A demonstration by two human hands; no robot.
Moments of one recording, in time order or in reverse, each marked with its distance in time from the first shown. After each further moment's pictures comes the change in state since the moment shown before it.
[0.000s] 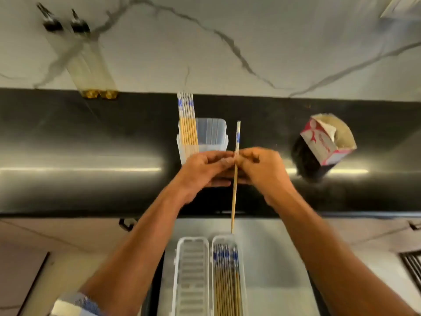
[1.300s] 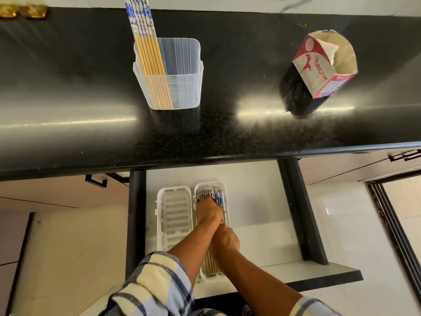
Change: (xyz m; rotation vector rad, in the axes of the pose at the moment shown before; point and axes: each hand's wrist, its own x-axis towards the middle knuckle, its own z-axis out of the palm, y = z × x) left_hand 0.003 -0.290 0.083 0.808 0.278 -0.660; right_hand -0.131 0.260 0.085 -0.927 -0.313 0.603
